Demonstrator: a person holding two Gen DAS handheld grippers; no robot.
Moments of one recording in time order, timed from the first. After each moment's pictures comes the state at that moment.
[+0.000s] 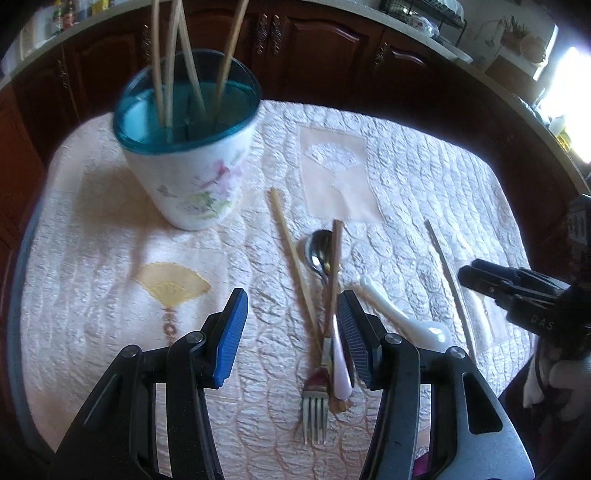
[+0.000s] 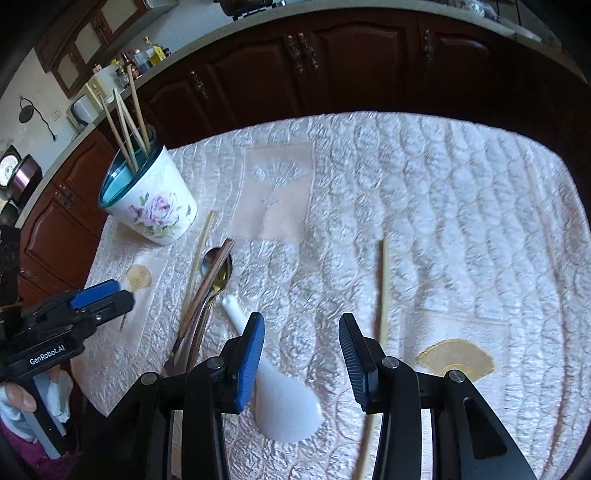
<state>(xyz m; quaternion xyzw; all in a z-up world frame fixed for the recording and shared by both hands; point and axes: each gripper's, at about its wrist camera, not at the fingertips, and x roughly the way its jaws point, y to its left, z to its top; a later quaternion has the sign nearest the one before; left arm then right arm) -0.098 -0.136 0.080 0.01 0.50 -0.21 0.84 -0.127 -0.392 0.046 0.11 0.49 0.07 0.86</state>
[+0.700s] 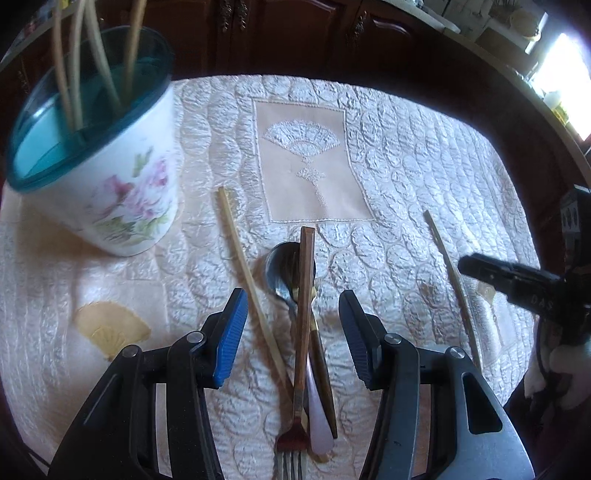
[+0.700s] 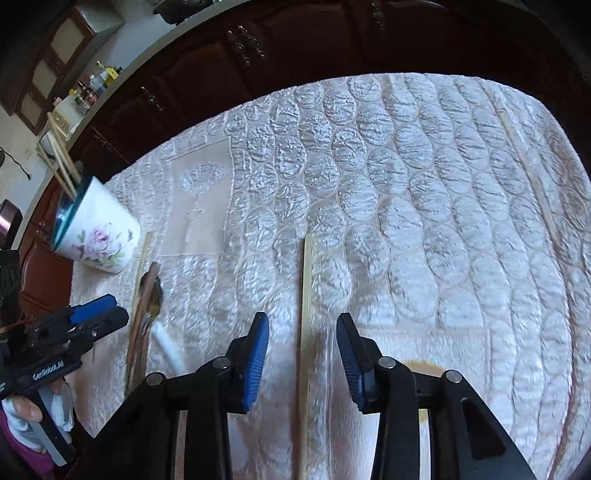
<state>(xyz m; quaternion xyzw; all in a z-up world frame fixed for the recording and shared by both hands) -0.056 -0.186 0.050 0.05 0.53 -0.24 0.81 -0.098 -0.459 0.006 0.17 0.52 0.03 0.84</state>
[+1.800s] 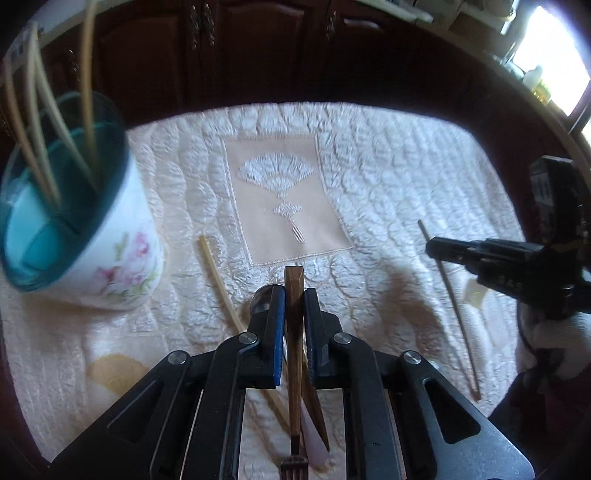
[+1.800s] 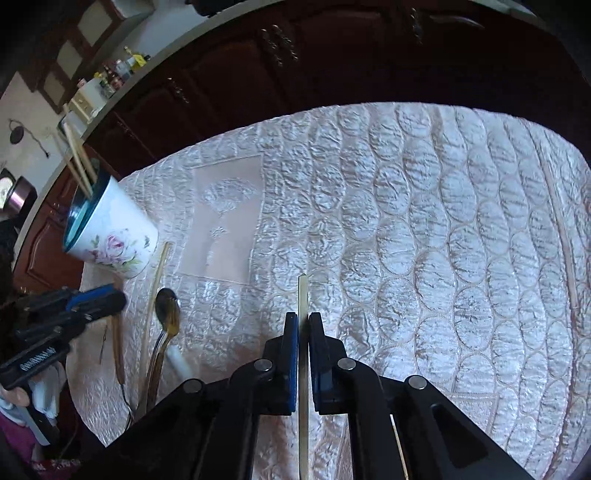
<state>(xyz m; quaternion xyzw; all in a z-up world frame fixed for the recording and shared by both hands) -0.044 -0.200 0.086 0.07 0.50 -0.27 0.82 -0.058 -0.441 0.024 0.14 0.50 0.08 0.85</state>
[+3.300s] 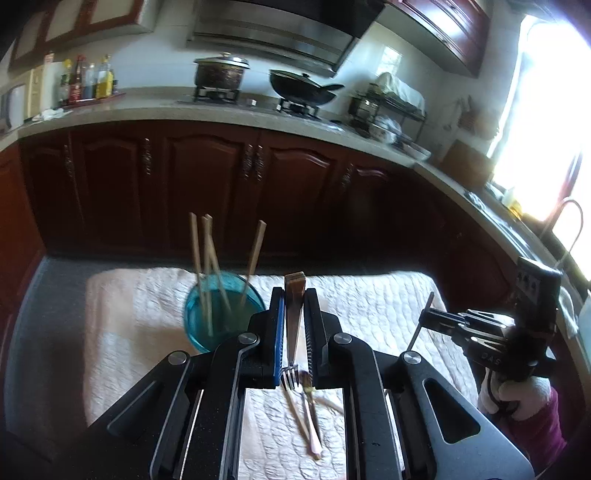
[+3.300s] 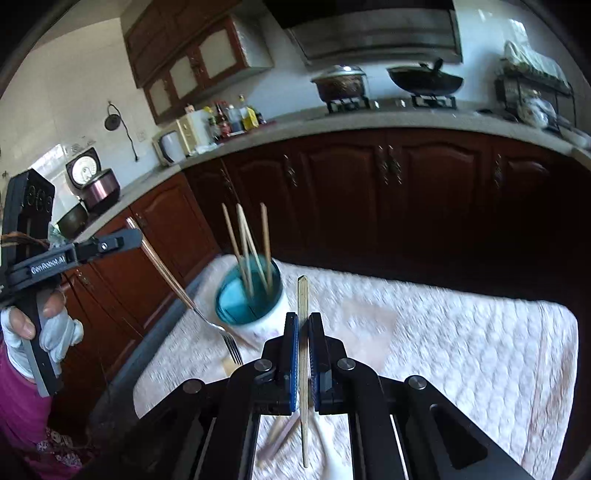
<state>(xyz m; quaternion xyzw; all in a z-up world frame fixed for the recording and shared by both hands) -0.081 -0.070 0.286 -0.05 0.33 -0.25 0.91 -0.098 -0.354 0.215 0.07 0.33 0.20 0.92</state>
